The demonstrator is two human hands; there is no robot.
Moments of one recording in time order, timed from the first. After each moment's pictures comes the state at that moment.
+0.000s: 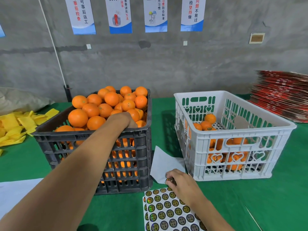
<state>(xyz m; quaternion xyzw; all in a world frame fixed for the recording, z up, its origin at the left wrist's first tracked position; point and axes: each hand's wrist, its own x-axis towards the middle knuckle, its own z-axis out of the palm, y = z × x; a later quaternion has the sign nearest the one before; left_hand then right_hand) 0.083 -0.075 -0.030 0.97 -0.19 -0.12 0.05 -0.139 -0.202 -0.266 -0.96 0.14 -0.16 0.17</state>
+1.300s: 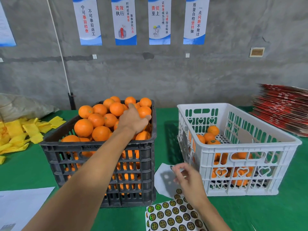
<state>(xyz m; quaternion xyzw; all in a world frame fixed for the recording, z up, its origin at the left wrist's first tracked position) 0.076 -0.079 -0.027 0.89 -0.27 0.11 0.34 -0.137 -0.194 -0.212 -0.80 0.15 -0.34 0.47</state>
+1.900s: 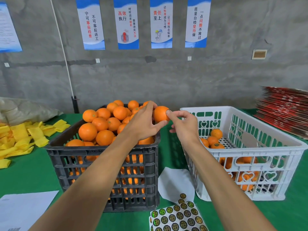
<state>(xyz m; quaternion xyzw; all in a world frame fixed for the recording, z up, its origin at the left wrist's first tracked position) 0.059 -0.077 -0.016 0.76 -0.51 0.17 0.35 -0.058 -0.192 -0.031 -0.65 0.18 -0.45 0.59</state>
